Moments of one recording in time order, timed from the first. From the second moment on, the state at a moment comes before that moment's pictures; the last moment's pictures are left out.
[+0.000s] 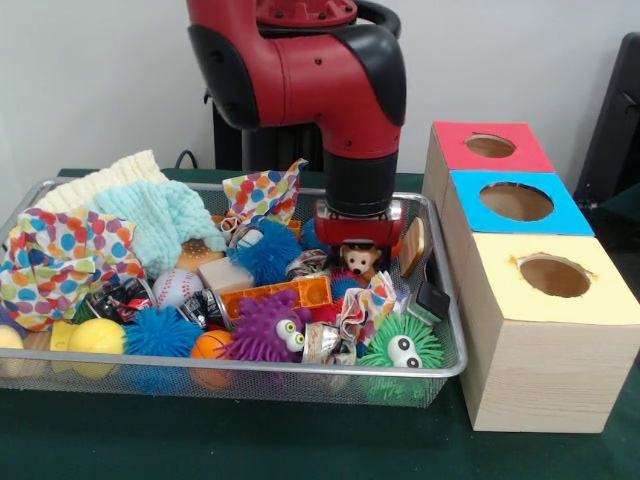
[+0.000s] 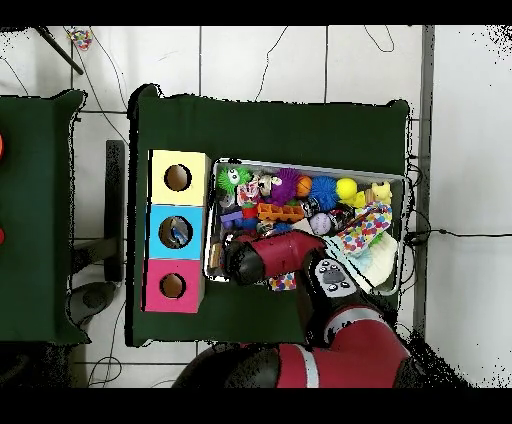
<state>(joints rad) -0.33 -0.42 0.18 1.73 -0.53 0.21 2.08</state>
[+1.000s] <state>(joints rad) -0.27 -0.45 0.13 1.80 -0.53 0.20 2.08</state>
